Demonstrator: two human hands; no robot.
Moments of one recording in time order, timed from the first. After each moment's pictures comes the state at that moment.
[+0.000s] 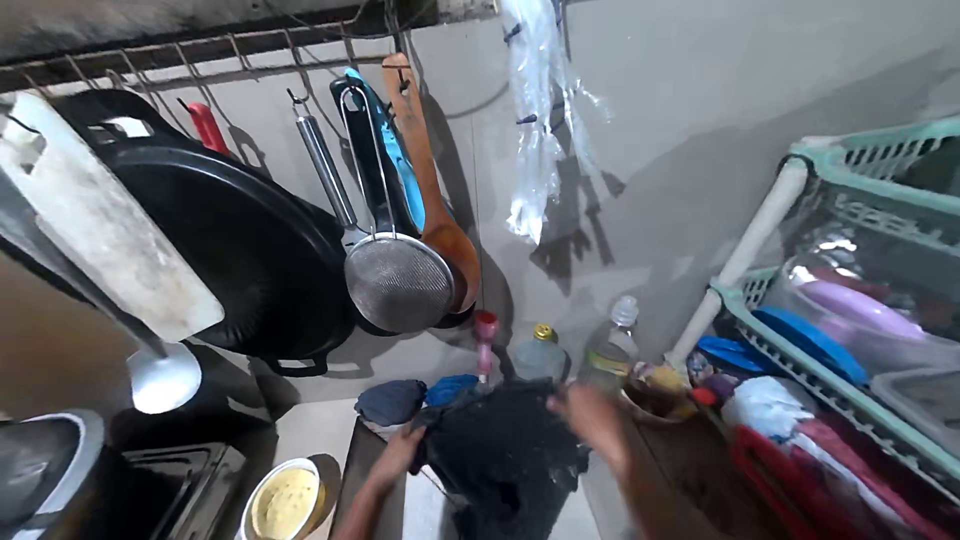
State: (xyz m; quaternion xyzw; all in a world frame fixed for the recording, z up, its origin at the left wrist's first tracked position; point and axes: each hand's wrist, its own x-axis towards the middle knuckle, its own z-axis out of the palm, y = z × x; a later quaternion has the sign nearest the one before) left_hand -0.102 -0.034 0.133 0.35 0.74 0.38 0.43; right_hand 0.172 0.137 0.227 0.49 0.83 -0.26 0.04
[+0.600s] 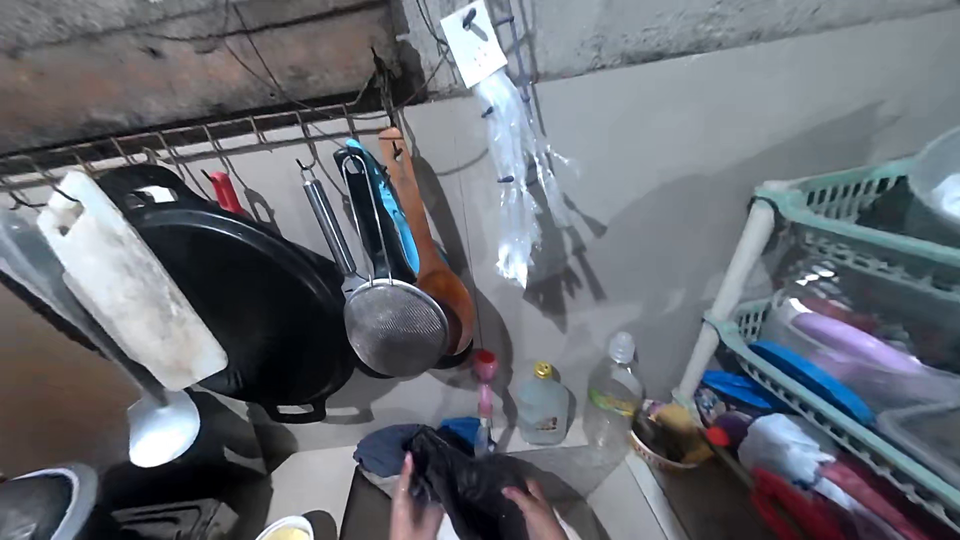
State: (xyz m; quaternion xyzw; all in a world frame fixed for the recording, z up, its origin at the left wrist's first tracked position) left_hand -0.048 -0.025 0.134 0.09 0.36 0.80 0.46; right_hand 0.115 0.085 0.041 0.38 0.54 -0.68 -0.33
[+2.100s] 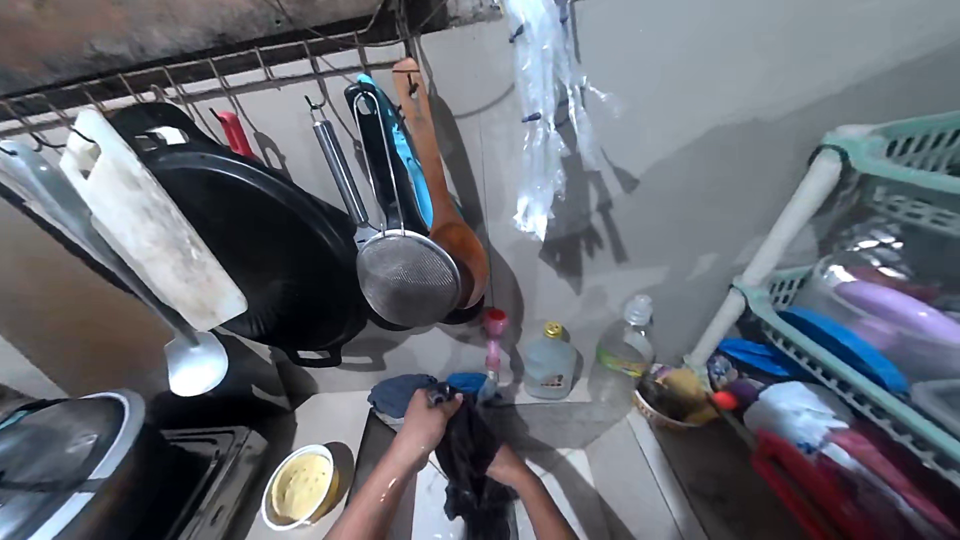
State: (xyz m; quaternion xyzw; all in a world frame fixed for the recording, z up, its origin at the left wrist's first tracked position) left_hand -0.040 -0.026 0.244 0.32 0.71 0.51 0.35; right_hand 0.073 0.087 0.013 0.36 0.76 -0.53 -0.01
